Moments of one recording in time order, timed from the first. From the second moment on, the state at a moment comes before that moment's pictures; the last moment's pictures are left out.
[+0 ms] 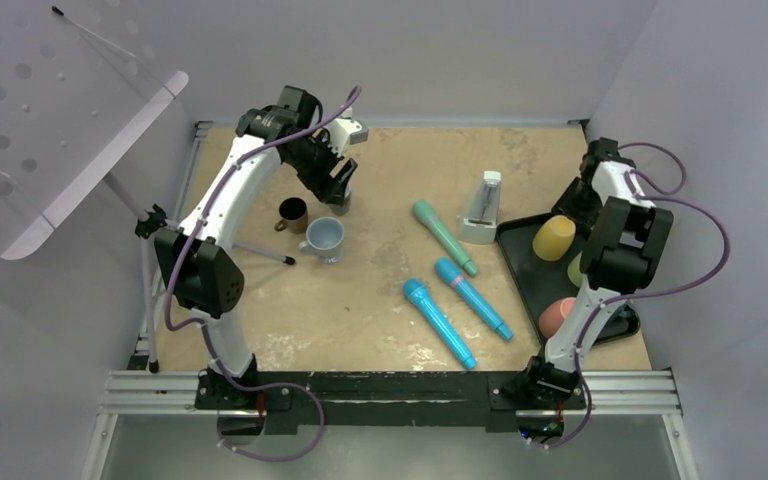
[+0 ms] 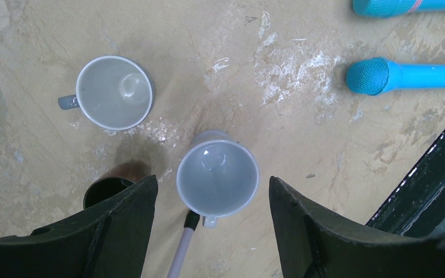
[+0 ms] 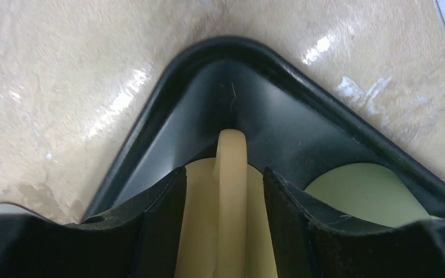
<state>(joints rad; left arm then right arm) -0.33 1.84 1.92 -1.17 0.41 0.47 -0.32 2.04 1.59 -0.84 0.14 0.40</state>
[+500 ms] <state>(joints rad) -0.33 1.84 1.92 -1.17 0.41 0.47 -0.30 2.03 1.55 -0.84 0.13 0.30</state>
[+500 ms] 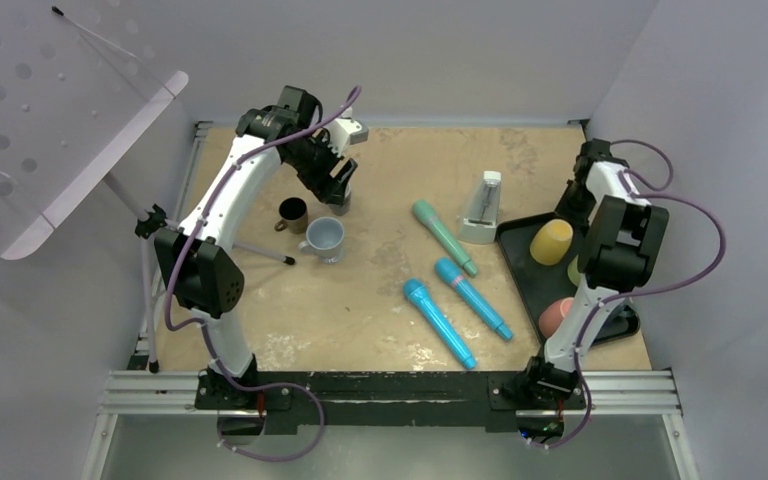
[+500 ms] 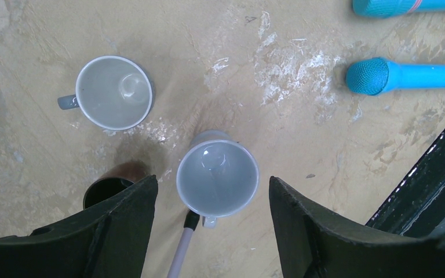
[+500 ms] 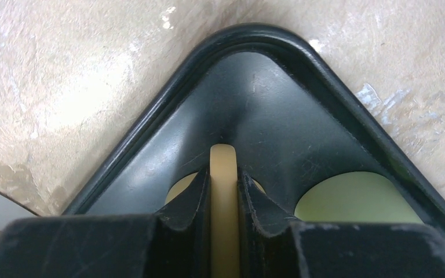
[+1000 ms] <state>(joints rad) -0.33 1.84 1.92 -1.17 0.44 0.46 -0.18 1.87 1.45 -0.80 0.11 0.18</state>
